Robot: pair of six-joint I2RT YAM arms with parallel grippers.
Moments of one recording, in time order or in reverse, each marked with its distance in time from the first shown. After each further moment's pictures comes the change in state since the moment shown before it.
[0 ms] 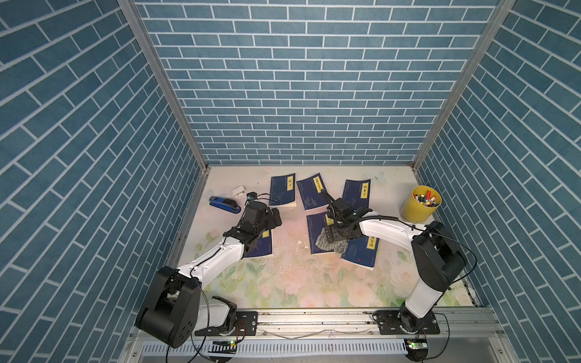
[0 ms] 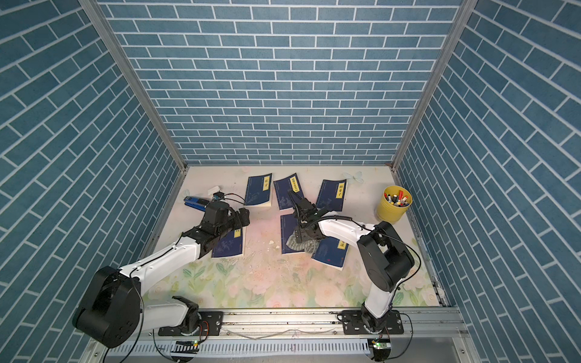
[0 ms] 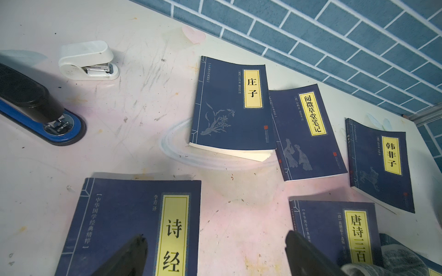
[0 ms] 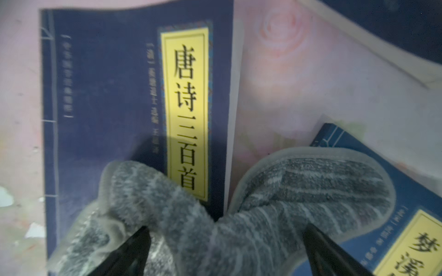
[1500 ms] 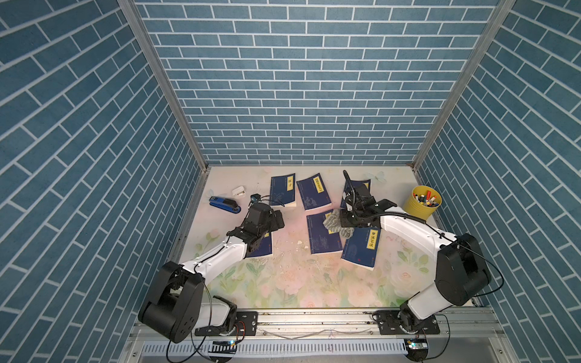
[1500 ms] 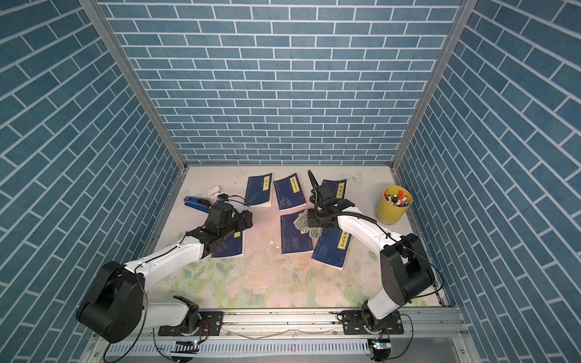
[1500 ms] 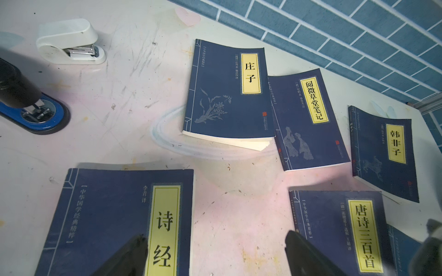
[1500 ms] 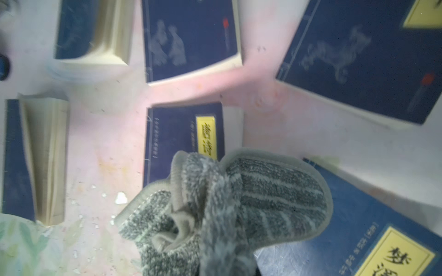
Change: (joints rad) left arm -0.029 0.027 0.000 -0.001 -0.003 -0.011; right arm -0.138 -0.177 0.059 0.029 -0.233 -0.055
